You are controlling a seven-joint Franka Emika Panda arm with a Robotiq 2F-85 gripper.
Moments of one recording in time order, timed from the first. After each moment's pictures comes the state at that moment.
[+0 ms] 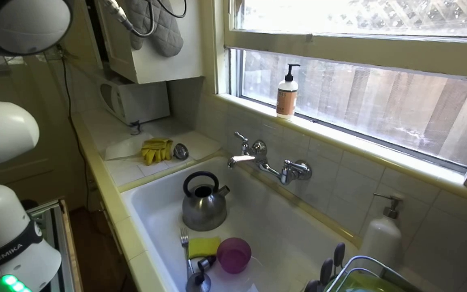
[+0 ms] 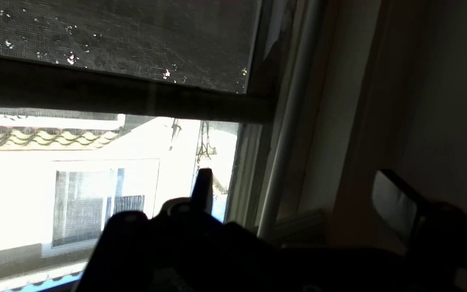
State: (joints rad) arm -1.32 0.77 1.87 -1.78 -0.45 2.92 -0.49
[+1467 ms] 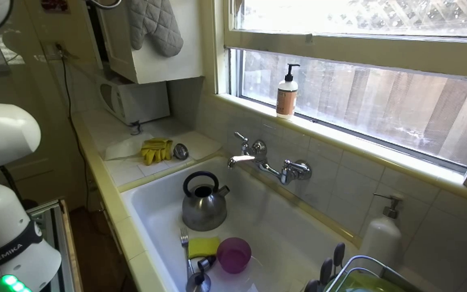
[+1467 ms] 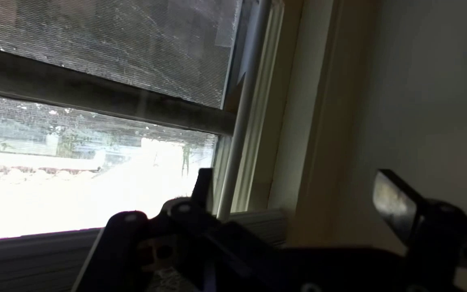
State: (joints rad) arm -1.52 0.78 2.06 -1.81 -0.42 2.67 -0.50
